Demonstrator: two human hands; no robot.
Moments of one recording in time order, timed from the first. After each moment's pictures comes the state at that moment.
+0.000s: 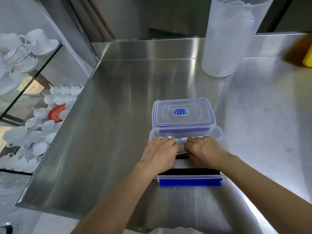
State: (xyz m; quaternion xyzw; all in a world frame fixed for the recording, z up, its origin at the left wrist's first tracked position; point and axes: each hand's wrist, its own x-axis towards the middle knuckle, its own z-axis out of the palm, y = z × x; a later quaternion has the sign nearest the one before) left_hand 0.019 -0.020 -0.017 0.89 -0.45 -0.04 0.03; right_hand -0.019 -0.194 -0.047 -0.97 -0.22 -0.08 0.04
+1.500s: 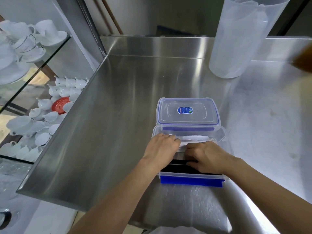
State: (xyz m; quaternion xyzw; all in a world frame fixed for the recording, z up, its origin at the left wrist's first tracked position) left_hand 0.018 -0.023 -0.013 0.91 -0.41 -0.01 0.01; right_hand -0.028 -0.188 -0.021 -0.95 -0.27 0.10 0.12
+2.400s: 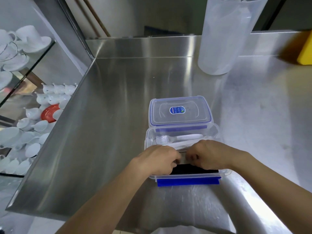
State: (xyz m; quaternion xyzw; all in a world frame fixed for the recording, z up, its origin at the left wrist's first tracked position) left_hand 0.020 -0.021 -0.005 0.85 -0.46 -0.26 0.03; right_hand -0.029 -0.197 0.001 -0.95 -0.15 0.24 0.16
